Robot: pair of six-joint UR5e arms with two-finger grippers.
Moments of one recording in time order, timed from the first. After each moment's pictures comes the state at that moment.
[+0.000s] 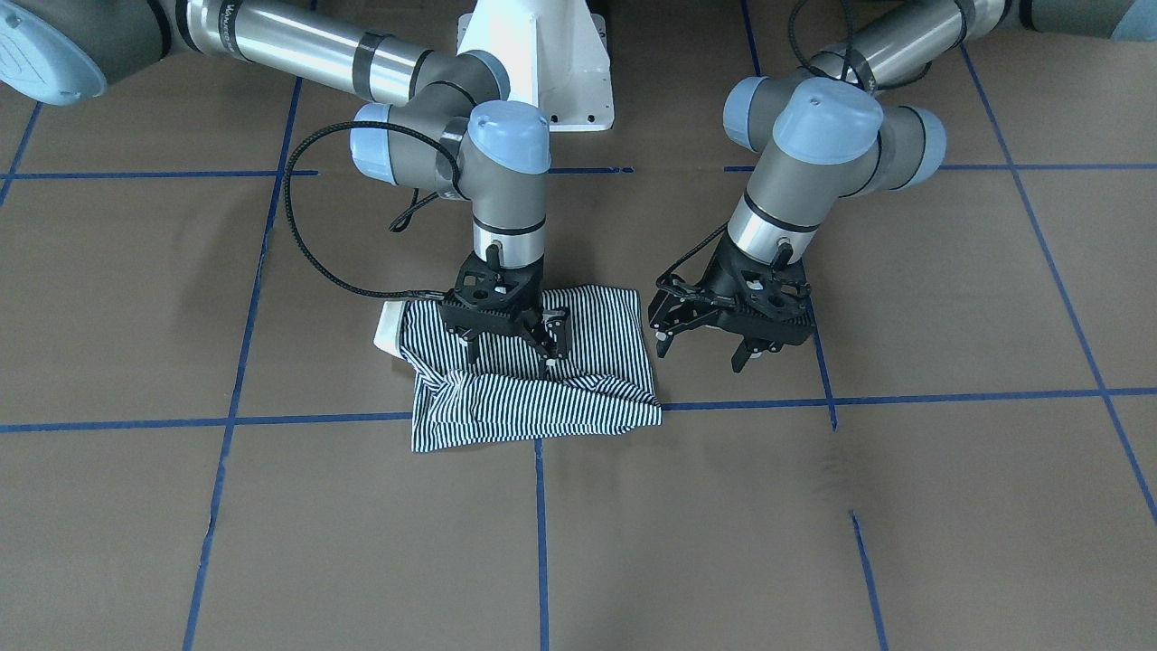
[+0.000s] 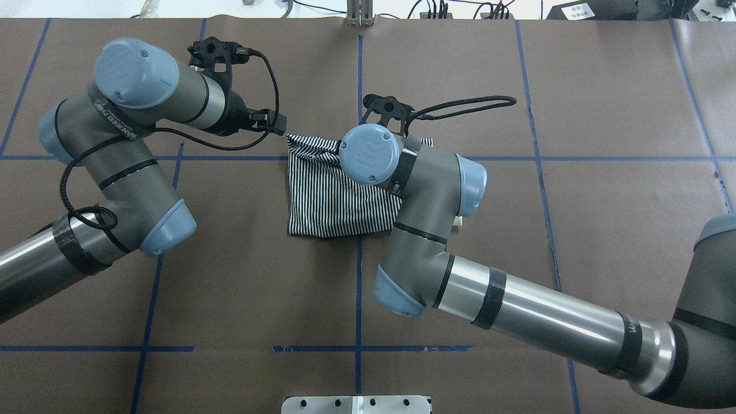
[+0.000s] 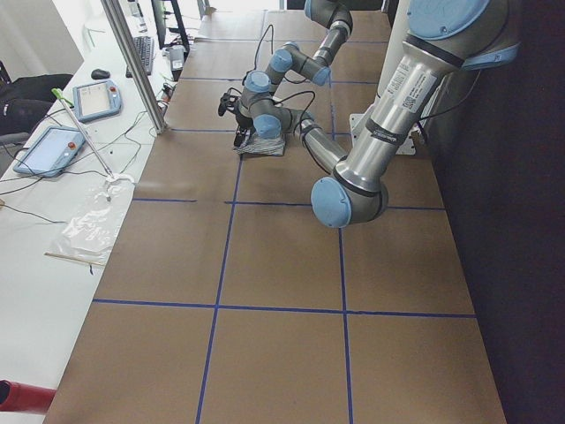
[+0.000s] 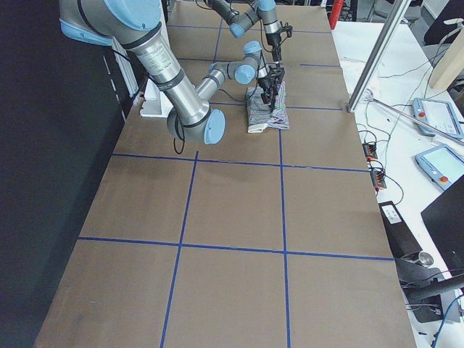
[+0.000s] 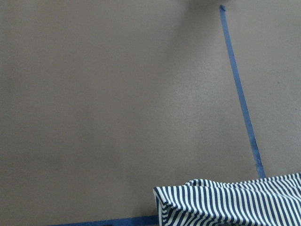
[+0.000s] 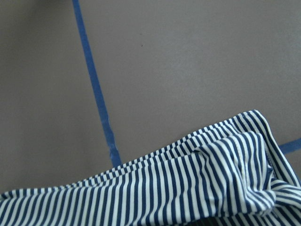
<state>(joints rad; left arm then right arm) -0.76 -2.13 -1.61 -2.01 -1.89 -1.00 0.48 -0.72 1.37 -1.42 1.45 1.52</state>
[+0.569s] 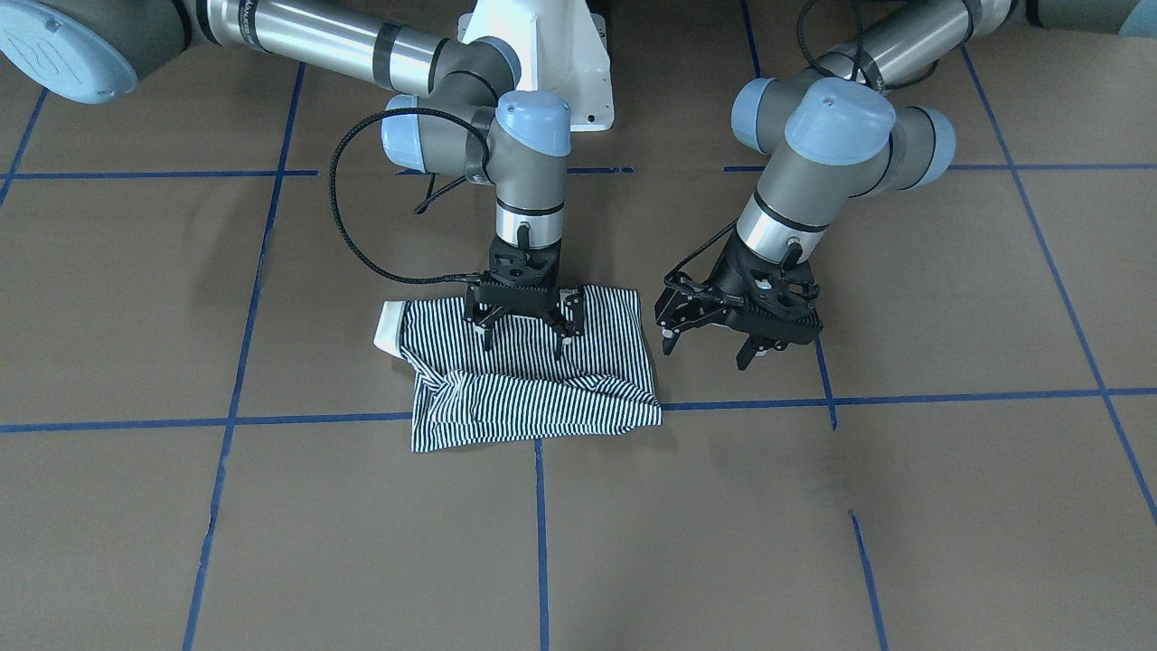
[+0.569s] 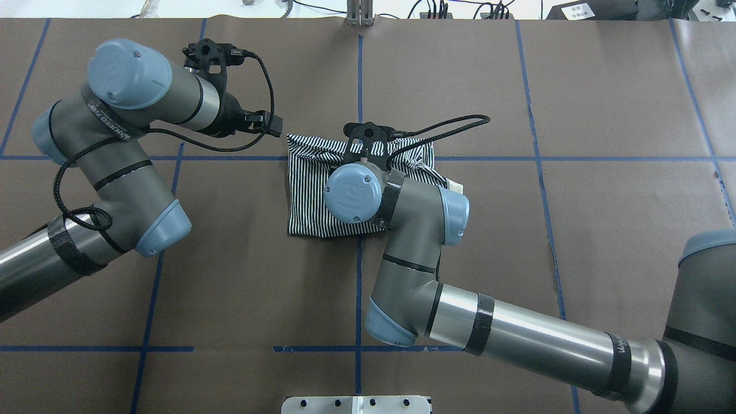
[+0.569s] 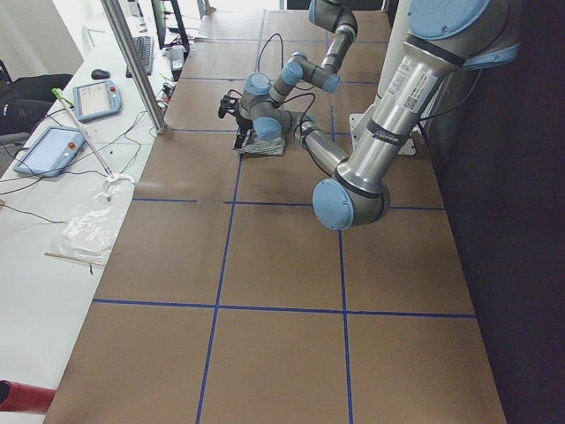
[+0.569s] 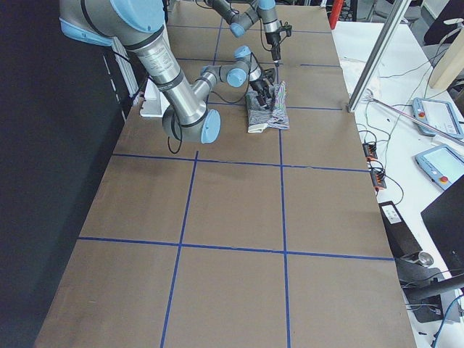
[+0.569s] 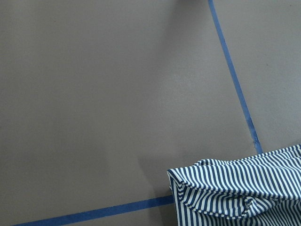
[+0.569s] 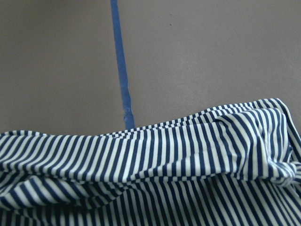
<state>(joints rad) -0.77 -2.12 -1.61 -2.02 -1.90 -1.01 0.43 -0.72 1.33 -1.42 1.32 1.39</state>
